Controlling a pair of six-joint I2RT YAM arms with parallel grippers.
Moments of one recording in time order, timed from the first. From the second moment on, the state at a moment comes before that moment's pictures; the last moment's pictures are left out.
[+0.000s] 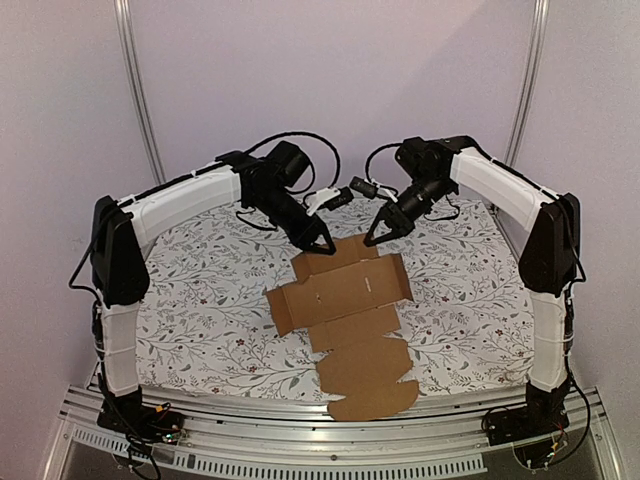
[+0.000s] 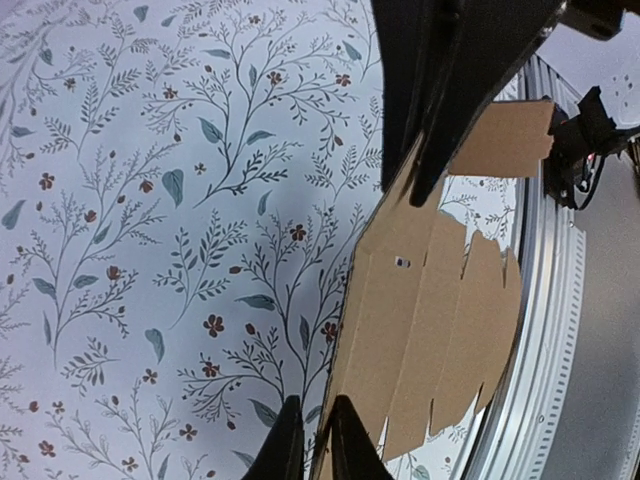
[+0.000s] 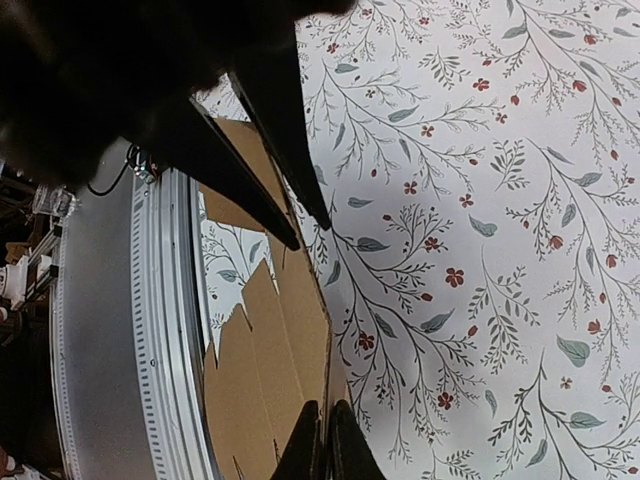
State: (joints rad) left arm -0.71 2.08 1.98 -0.94 0.51 0.27; right arm 0.53 2.12 2.11 -1.29 -0.80 -0.52
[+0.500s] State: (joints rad) left arm -0.68 2.07 1.77 -0.70 0.65 -0.01; right arm 0.53 2.07 2.01 -1.14 -0.76 -0.39
